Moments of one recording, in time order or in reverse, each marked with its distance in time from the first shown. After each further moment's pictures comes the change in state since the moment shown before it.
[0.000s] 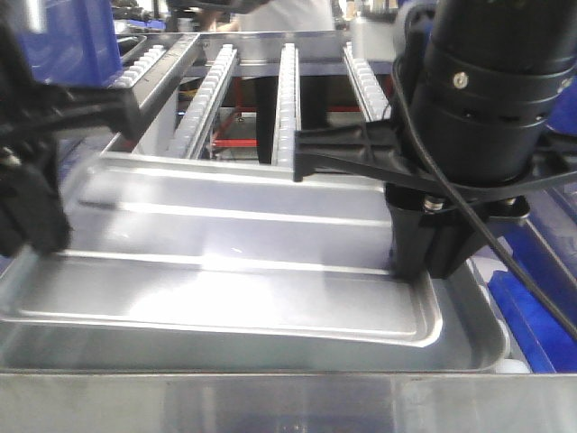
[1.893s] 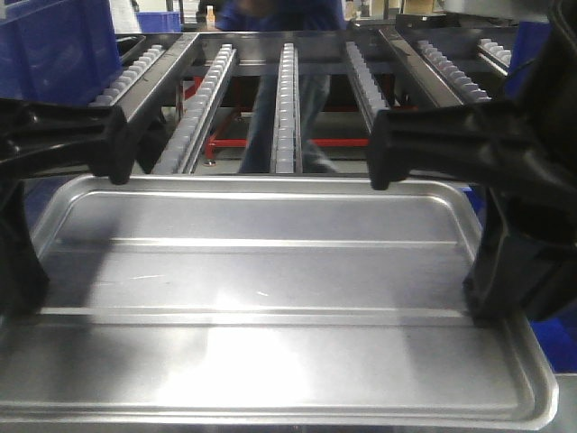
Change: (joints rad) left arm -0.307 -0.102 0.109 0.147 0.057 -0.370; right arm 0.134 -0.263 0.195 -0.018 0.024 0.113
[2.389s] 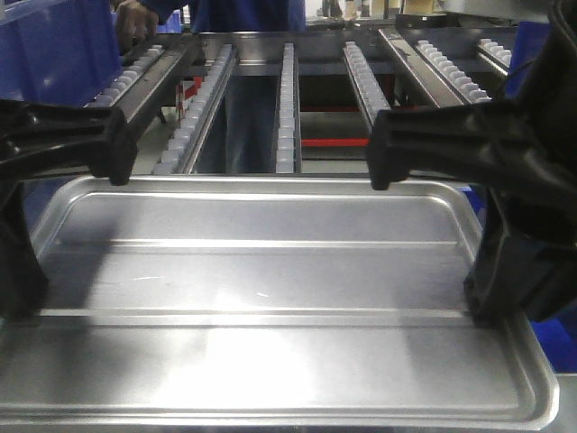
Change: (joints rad) left arm 0.000 0.000 0.000 -0.004 0.000 0.000; right arm 0.000 0.000 0.000 0.000 0.000 0.000
